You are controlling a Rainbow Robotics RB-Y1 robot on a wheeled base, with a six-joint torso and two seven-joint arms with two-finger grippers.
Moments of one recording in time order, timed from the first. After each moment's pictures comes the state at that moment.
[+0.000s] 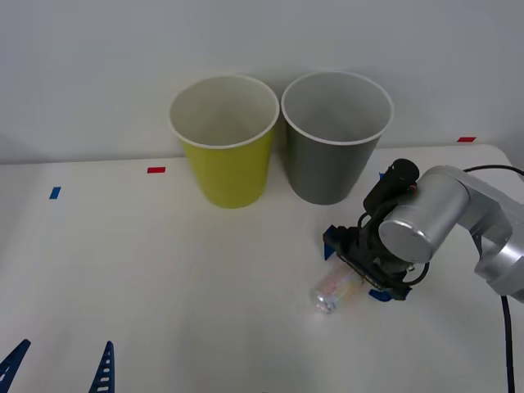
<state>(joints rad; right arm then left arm) -0.59 -0.70 0.71 -1.72 -0.79 1.40 0.05 1.15 0.36 -0.23 -2.19 0.20 -0.57 -1.63</state>
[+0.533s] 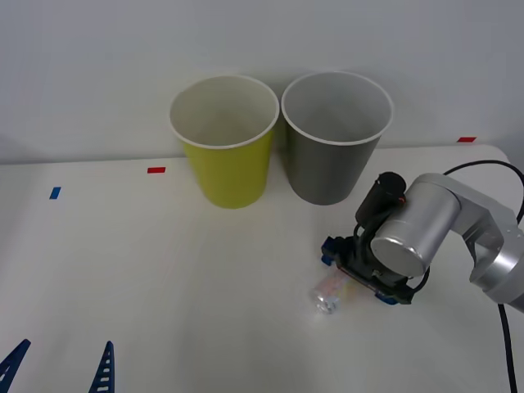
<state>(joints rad) -0.59 -0.71 0.76 -1.77 -0.74 1.45 0.08 1.15 0.36 -0.23 -2.19 0.20 -0.57 -1.63</state>
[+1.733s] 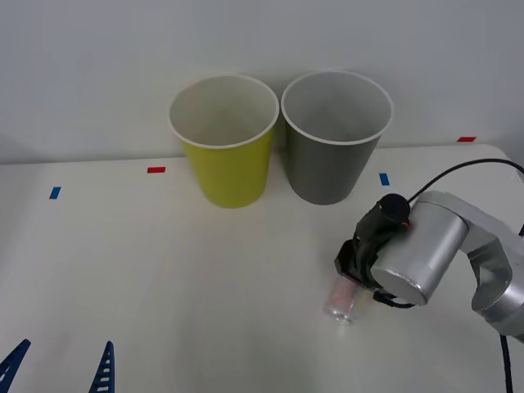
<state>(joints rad) -0.46 -0.66 0.68 -1.92 -0.51 1.47 0.17 1.15 0.36 -0.23 -2.19 0.20 -0.57 -1.63</state>
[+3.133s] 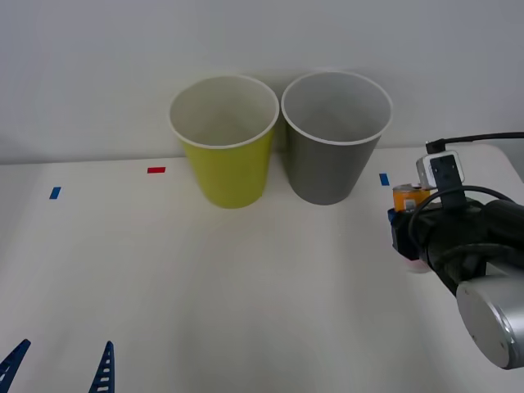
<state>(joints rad) 0.02 -0.25 0.13 -2.50 -0.01 1.43 1.51 1.15 0.36 -0.23 -2.19 0.20 -0.57 -1.63</state>
